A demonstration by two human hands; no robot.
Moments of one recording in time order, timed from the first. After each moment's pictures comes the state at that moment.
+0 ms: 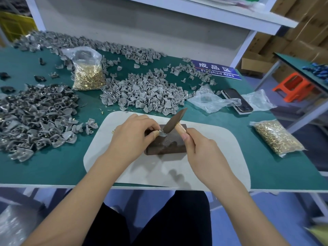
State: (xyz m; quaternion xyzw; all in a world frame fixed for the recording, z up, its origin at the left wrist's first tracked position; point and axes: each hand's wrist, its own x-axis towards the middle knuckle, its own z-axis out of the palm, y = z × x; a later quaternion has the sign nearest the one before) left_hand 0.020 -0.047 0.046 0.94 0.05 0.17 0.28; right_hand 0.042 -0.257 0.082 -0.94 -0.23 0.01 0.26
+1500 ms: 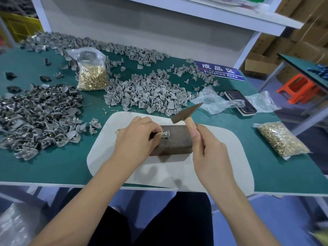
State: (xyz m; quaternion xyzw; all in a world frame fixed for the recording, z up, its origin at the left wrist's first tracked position) left_hand 0.015 -0.055 0.037 0.94 0.07 0.21 0.25; right_hand 0.031 -0.252 0.079 -0.91 -0.20 -0.08 0.35
